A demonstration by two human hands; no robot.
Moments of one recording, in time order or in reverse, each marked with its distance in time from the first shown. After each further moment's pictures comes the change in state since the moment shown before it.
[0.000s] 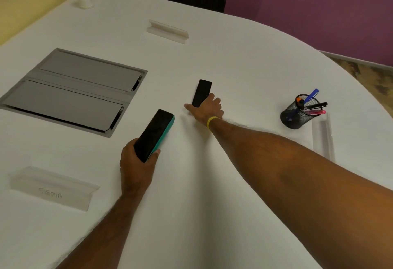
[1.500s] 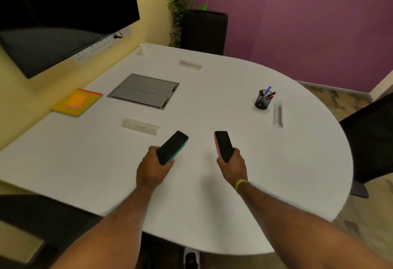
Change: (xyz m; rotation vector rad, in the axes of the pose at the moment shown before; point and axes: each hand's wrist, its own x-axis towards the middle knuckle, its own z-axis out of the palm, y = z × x) left_hand -0.326 -0.005 -0.270 0.264 -0.107 0.155; right_hand -0.547 0.147 -0.066 0.367 0.136 -0.090
